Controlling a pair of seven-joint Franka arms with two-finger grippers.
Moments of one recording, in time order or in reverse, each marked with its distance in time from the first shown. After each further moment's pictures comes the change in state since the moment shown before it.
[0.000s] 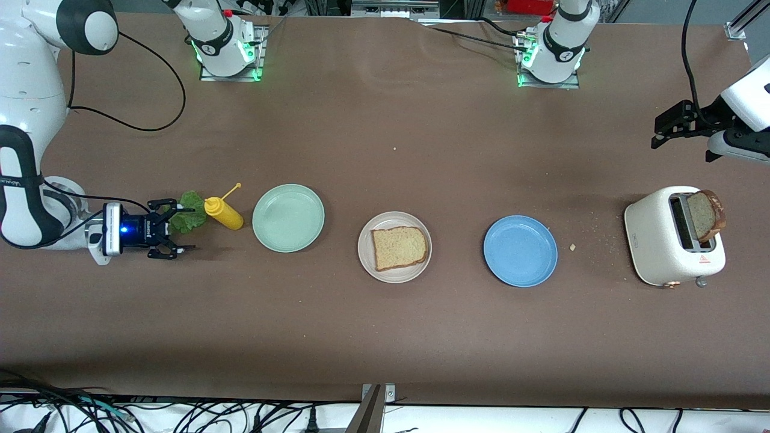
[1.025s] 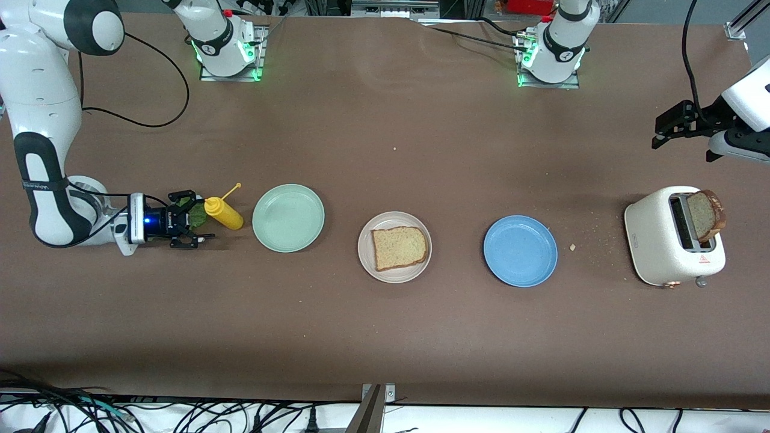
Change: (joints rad) left arm 0.000 0.000 0.001 0.000 0.000 0.000 0.000; right arm 0.047 0.000 0.003 -0.078 -0.007 -0.001 -0.143
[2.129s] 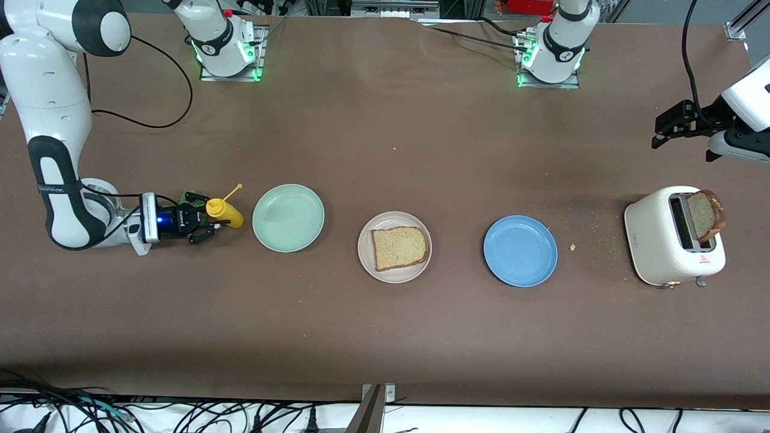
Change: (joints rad) left arm 0.000 0.000 0.000 0.000 0.000 -0.003 0.000; right arm 0.032 0.005 0.001 -0.011 0.003 -0.005 -0.004
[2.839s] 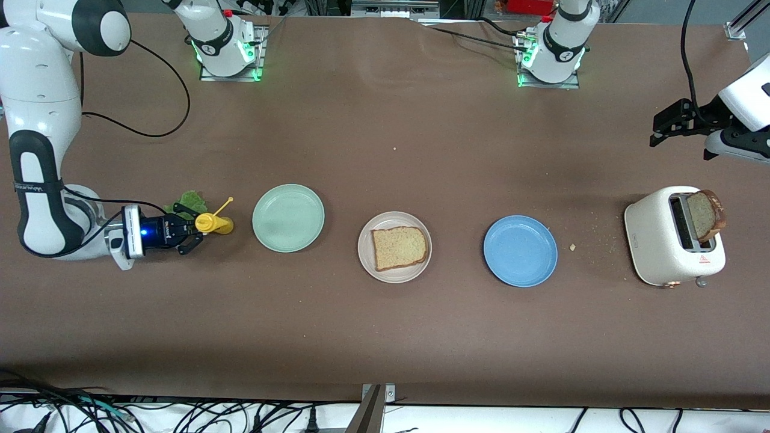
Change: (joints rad) left arm 0.000 0.000 -0.004 0.000 0.000 -0.015 0.000; right arm 0.003 -0.003 0.006 0.159 0.000 -0.036 0.222
